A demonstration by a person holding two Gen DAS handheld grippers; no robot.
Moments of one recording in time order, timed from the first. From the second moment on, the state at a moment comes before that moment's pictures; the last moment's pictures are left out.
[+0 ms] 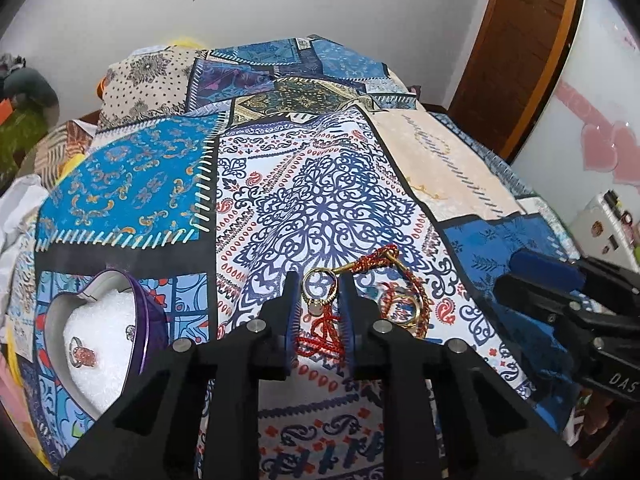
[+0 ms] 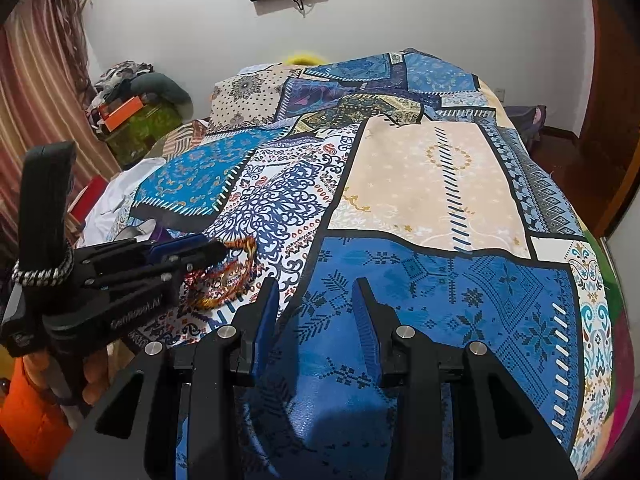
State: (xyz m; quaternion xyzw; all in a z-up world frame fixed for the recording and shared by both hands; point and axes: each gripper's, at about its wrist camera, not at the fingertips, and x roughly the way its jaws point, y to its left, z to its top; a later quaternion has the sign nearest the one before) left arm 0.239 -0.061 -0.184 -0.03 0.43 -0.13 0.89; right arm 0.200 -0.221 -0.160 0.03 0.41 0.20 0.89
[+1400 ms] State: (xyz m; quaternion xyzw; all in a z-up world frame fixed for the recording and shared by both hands) left arm 0.175 -0.003 -0.135 -0.06 0.37 -0.11 0.92; right arm 0.224 -0.162 -0.147 -0.07 0.41 0.27 0.87
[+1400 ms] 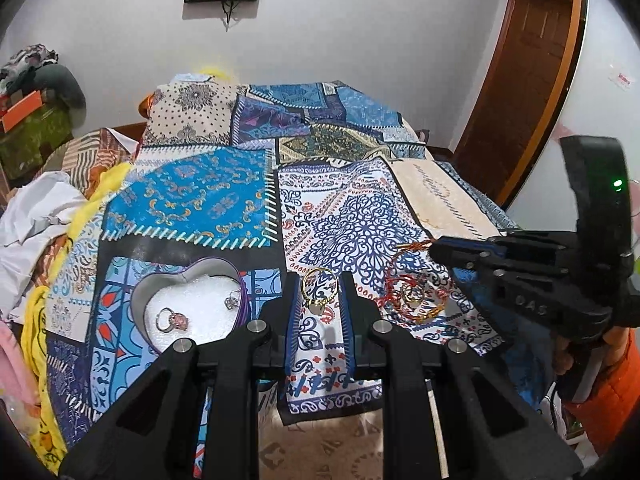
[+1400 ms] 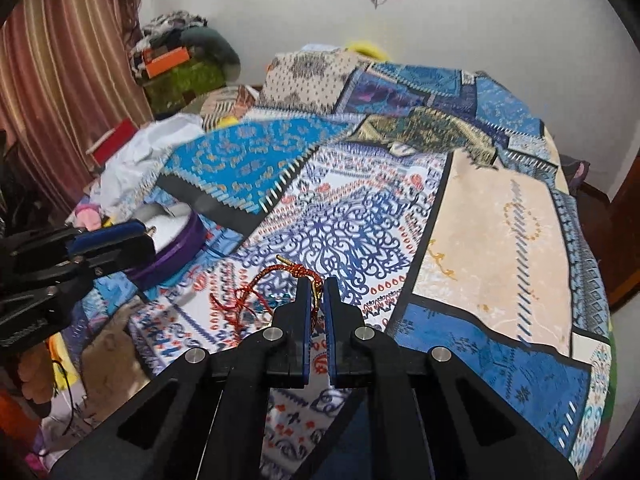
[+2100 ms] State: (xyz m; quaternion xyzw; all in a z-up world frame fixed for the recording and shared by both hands) left arm 0.132 0.019 -0.091 -0.05 0.32 -0.08 0.94; right arm 0.181 -0.155 -0.067 -0.05 0.30 0.28 0.91
